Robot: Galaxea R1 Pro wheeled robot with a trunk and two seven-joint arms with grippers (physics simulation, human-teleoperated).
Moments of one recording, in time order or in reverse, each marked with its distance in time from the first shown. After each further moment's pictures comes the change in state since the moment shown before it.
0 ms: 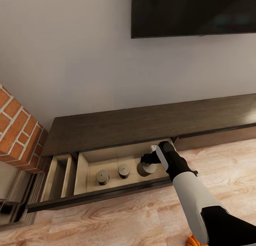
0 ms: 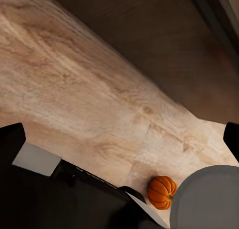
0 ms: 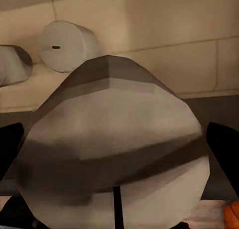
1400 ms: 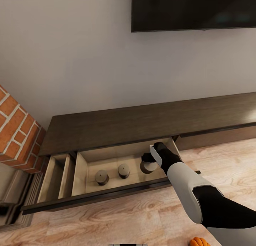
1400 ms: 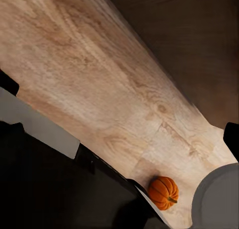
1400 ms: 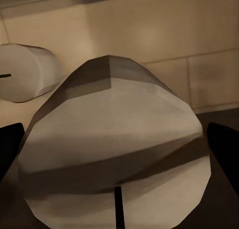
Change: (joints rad) left arm 0.000 0.003 -0.003 0.056 0.131 0.070 -0.001; right arm -0.142 0.035 -0.011 0.359 -0.008 -0.265 -0.162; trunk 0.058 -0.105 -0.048
